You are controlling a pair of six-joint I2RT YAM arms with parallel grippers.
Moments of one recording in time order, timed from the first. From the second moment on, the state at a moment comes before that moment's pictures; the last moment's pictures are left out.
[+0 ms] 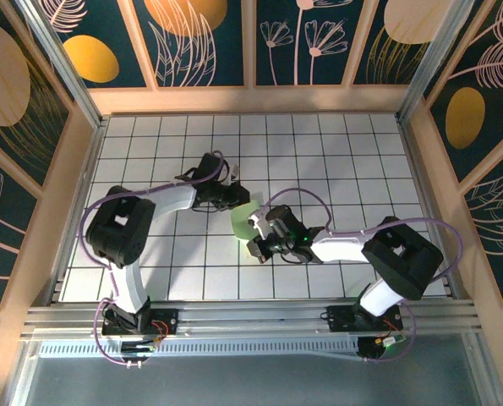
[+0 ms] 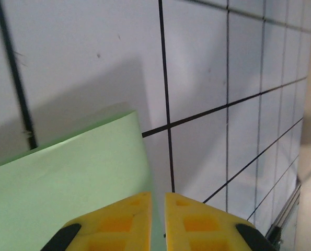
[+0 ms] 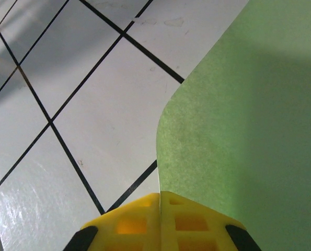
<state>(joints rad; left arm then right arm) -0.52 1.89 1.12 -0.16 0.57 -0.70 0.88 1.56 0.59 0.20 -0.33 0.29</state>
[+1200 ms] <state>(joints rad) -0.55 1.99 1.14 -0.24 0.55 -0.59 0.74 1.64 0.68 0.11 -0.44 0.36</state>
